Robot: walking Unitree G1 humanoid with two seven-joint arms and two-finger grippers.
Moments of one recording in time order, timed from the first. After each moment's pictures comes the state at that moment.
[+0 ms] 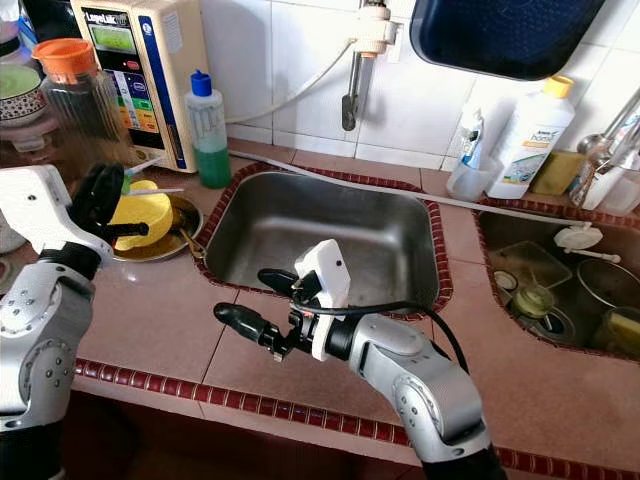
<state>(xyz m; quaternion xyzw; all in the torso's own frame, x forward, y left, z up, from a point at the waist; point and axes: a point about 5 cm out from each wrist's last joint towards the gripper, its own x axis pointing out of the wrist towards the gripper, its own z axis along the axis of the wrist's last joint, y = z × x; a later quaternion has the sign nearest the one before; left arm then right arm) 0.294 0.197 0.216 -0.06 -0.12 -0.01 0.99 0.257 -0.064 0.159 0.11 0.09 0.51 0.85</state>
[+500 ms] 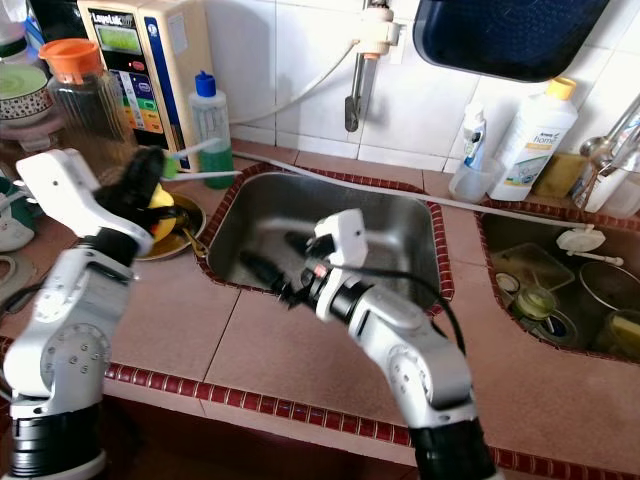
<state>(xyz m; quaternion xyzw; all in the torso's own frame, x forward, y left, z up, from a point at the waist) 0.302 0.142 0.226 -0.26 -0.12 -0.13 0.95 0.307 -0.084 0.179 0.17 0.04 0.37 0.91</state>
